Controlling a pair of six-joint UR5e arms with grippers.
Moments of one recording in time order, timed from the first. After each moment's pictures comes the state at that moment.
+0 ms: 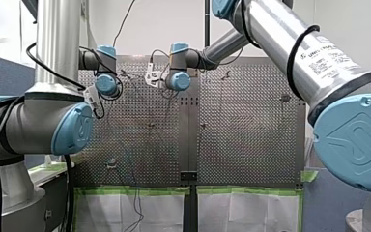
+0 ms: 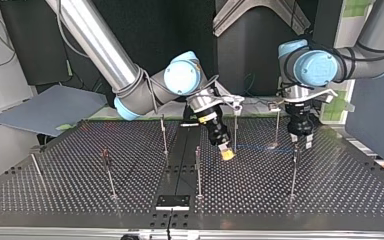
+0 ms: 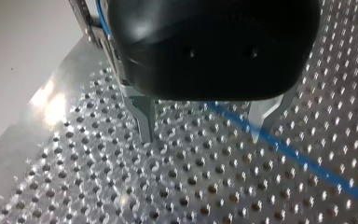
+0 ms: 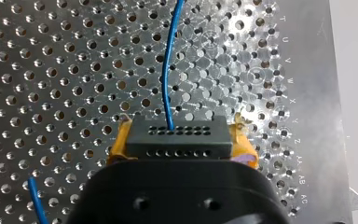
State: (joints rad) left arm 0.08 -1.64 -1.96 -2.65 -1.71 -1.98; right arm 2.45 -0.86 1.00 -0.29 1.59 1.68
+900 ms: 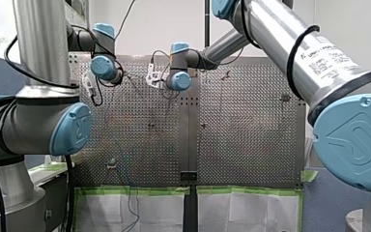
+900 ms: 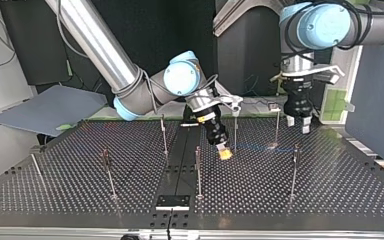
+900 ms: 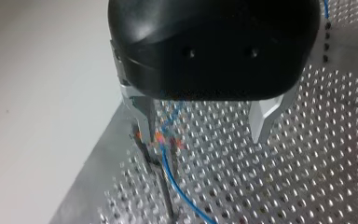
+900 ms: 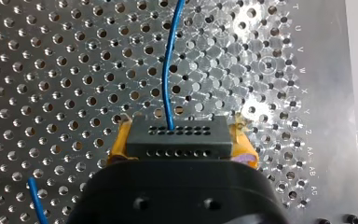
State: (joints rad) left arm 0.02 -1.40 -2.04 -2.78 -1.70 -1.89; right arm 2.44 -0.86 1.00 -0.26 1.60 1.69
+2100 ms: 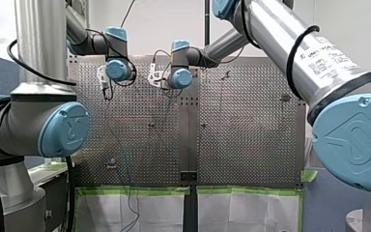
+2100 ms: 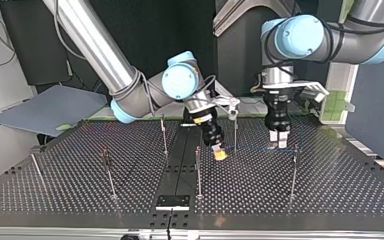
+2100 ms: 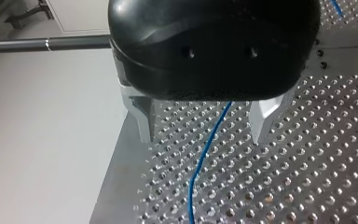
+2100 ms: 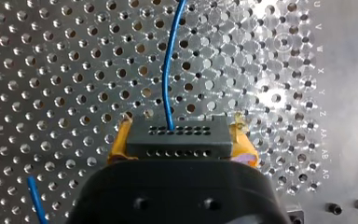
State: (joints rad) left arm -0.10 -1.51 -1.96 -2.63 -1.75 -1.66; right arm 2.43 -0.86 0.98 -0.18 1.64 1.68
